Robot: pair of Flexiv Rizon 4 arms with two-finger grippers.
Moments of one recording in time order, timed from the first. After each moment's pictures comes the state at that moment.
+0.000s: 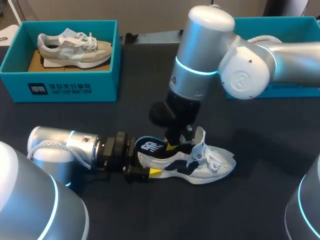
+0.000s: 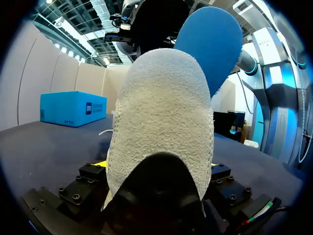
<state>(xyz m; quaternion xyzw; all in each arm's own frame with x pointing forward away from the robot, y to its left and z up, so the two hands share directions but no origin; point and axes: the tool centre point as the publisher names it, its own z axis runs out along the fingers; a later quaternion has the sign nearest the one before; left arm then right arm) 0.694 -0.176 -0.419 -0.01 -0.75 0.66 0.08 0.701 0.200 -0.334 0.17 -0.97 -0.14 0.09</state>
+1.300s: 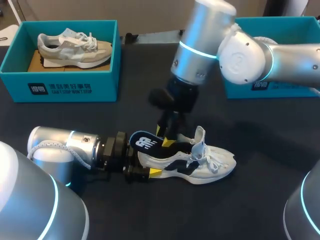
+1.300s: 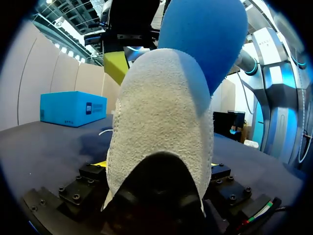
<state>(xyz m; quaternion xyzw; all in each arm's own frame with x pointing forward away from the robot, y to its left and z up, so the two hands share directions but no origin) 0.694 -0.176 -0.419 -0.01 -0.75 0.66 0.08 0.713 0.213 -0.322 0.13 -0.95 -0.22 0.17</state>
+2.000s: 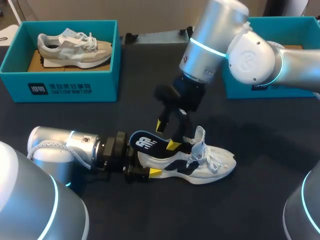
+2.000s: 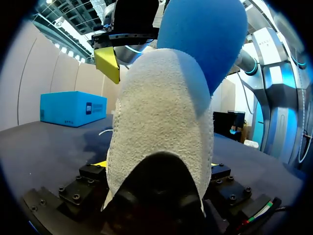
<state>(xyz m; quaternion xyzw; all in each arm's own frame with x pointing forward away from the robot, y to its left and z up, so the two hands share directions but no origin) 0.694 -0.176 -0.419 -0.01 -0.75 0.66 0.08 0.705 0.208 -0.307 0.10 -0.94 -0.25 0.20</state>
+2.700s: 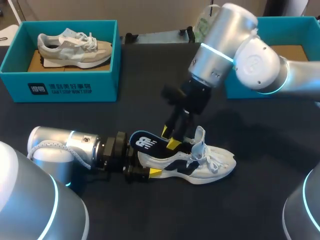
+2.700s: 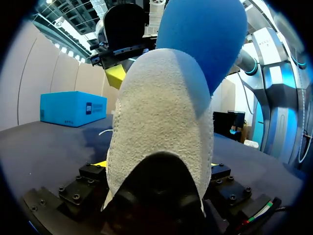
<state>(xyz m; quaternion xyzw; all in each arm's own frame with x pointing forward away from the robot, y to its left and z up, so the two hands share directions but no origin) 0.694 -0.176 -0.419 -0.01 -0.75 0.66 0.08 0.700 0.202 -0.319 0.03 -0.93 -0.28 0.25</state>
